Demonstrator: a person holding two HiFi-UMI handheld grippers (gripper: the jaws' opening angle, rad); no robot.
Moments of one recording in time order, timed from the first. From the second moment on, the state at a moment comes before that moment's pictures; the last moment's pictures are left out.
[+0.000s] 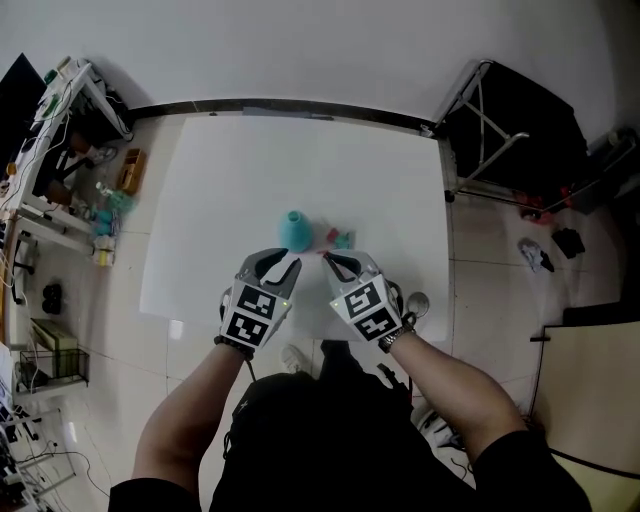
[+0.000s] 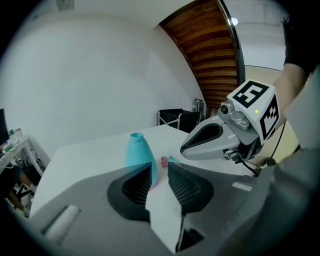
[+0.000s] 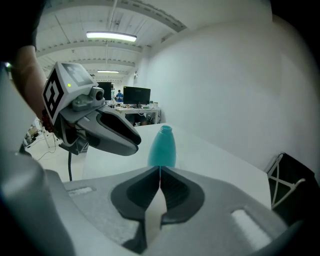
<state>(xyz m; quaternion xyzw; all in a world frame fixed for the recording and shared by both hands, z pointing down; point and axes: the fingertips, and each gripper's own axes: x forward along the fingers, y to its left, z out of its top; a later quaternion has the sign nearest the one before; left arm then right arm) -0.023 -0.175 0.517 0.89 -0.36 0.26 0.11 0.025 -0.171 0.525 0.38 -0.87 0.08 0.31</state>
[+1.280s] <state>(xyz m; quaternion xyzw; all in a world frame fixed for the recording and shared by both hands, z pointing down) -0.004 -0.144 0.467 0.90 -0.35 0.23 0.10 0.020 -0.145 0.467 0.44 -0.86 0.11 0.24</state>
